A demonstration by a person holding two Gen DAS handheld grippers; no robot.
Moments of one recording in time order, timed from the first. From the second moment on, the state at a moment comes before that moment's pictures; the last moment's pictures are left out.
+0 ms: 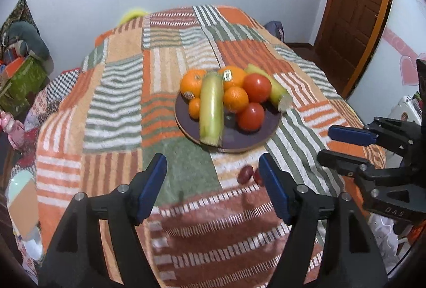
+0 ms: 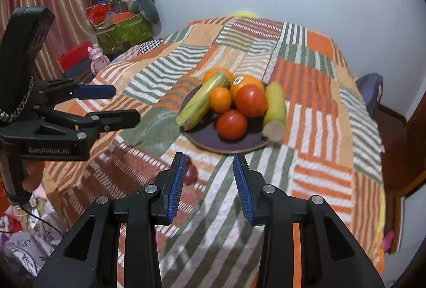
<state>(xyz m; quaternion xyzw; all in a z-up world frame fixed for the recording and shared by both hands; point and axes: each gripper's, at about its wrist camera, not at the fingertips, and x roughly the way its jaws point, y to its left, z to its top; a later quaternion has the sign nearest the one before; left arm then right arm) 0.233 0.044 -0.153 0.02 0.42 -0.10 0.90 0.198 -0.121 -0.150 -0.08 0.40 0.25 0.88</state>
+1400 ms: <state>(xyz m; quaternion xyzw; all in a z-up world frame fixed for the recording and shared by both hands) 0.255 0.027 -0.222 0.03 0.50 -0.15 0.85 0.216 -0.089 -0.205 -0.12 0.42 0.27 0.86</state>
